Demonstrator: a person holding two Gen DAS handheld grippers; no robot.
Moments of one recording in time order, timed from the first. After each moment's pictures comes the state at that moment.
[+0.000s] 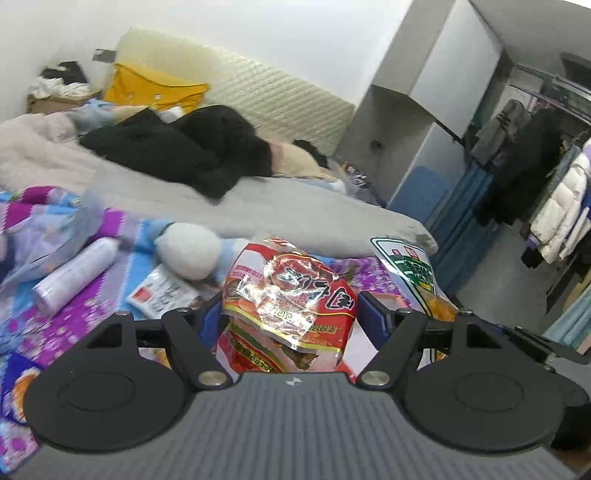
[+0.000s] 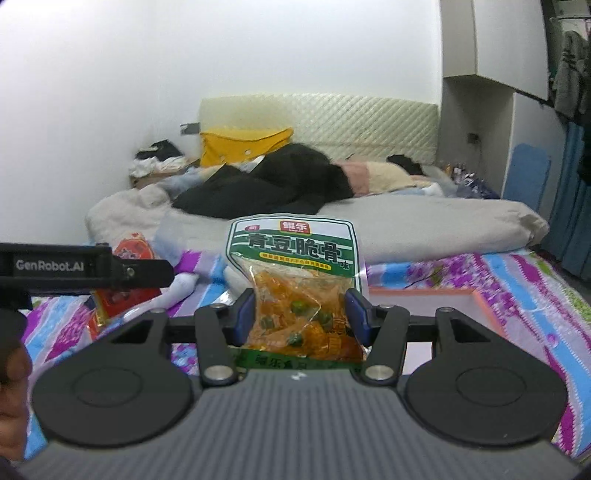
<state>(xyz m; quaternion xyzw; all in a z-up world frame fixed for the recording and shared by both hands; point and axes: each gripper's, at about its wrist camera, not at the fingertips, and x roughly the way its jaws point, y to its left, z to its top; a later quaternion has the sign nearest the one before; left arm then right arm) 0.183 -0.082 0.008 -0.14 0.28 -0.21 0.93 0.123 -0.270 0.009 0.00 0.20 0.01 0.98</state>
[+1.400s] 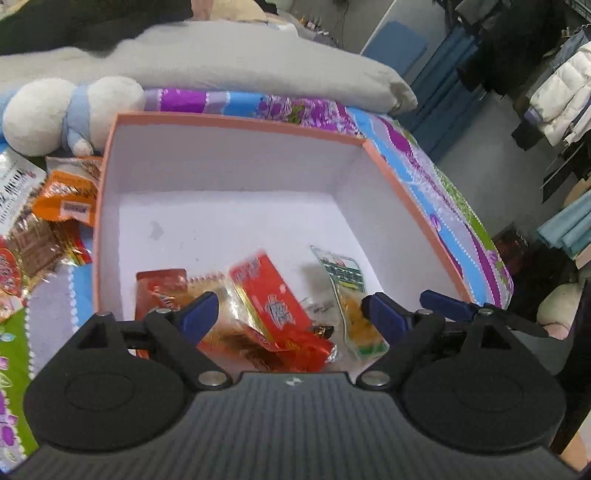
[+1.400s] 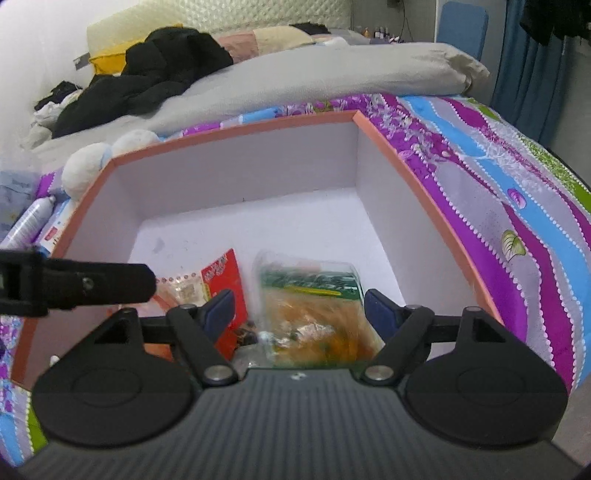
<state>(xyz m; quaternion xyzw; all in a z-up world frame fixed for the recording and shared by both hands) 0.286 -0.296 -0.143 -0.08 0.46 -0.29 0.84 0.188 -0.446 -0.149 0.08 0.37 -0.08 0.92</state>
